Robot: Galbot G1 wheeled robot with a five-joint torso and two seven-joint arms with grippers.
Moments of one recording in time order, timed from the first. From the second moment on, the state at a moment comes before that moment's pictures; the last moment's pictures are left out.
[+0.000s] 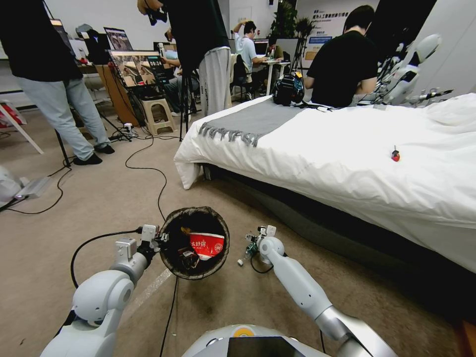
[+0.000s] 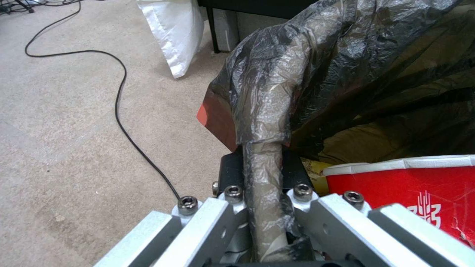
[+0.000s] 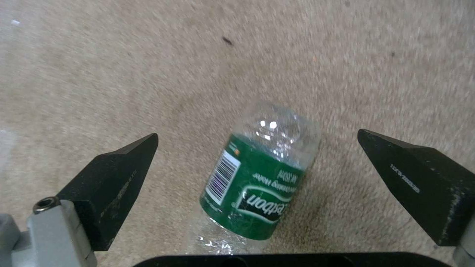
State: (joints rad) left arm 1.51 -1.14 -0.77 -2.27 -0.42 0.70 0.07; right arm -0.79 1.40 -0.03 1.22 1.04 -0.44 0.67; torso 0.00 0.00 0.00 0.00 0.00
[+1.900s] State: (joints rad) left arm 1.50 -1.14 -0.76 -2.23 -0.41 0.69 0.08; right arm -0.75 1.55 -0.02 0.93 0.96 -0.34 0.61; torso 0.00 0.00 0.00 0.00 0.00
